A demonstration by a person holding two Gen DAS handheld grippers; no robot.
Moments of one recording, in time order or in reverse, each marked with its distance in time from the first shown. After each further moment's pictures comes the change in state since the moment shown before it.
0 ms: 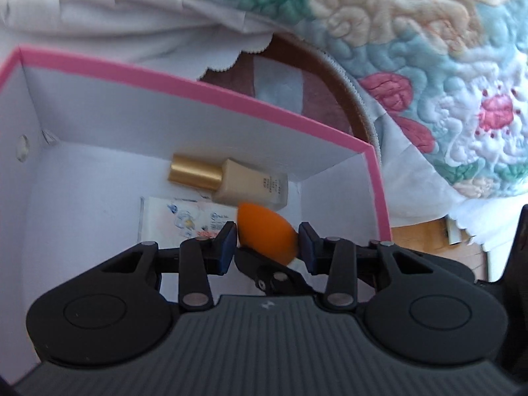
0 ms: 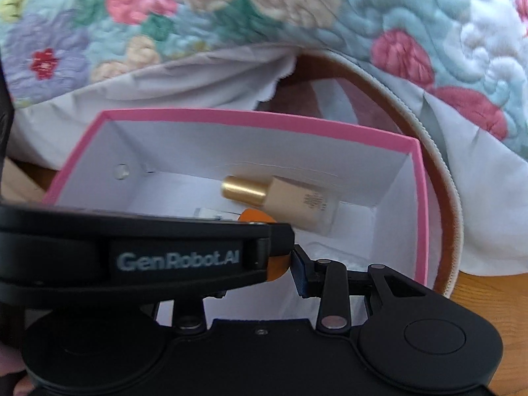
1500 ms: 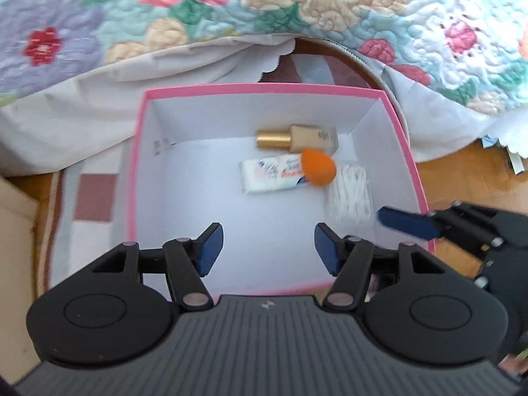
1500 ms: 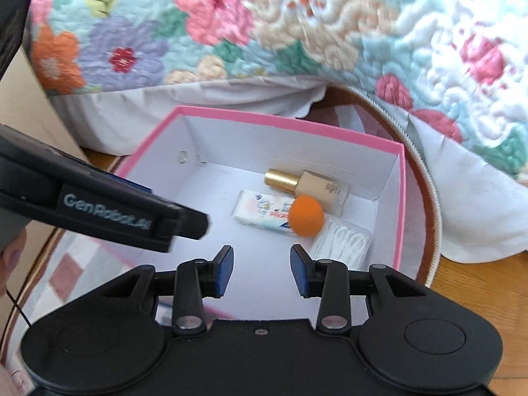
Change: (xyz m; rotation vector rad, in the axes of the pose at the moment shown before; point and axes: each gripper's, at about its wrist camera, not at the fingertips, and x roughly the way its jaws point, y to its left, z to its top) left arm -0.118 -0.033 -0.050 0.236 0.038 0.377; right arm -0.088 0.020 -0.055 -0.115 -0.113 0.071
